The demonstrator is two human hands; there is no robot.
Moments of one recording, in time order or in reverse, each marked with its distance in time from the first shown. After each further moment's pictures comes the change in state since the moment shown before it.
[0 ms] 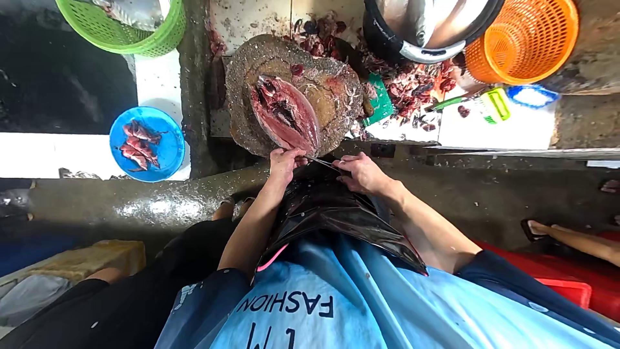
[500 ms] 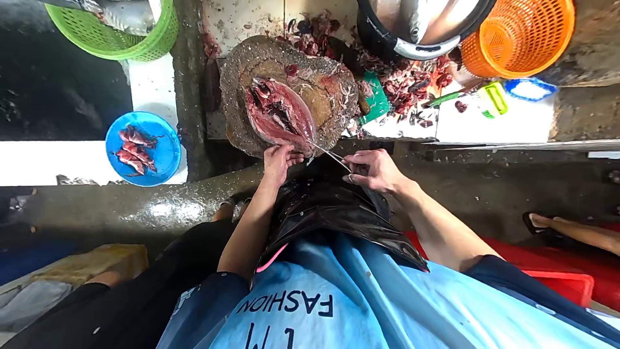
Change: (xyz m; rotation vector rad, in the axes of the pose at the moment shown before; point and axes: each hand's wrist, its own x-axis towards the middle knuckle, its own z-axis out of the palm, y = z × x) left_hand 0.004 0.002 -0.011 -0.058 -0.124 0.127; right_hand -0.021 0.005 -0.033 0.214 0.159 0.056
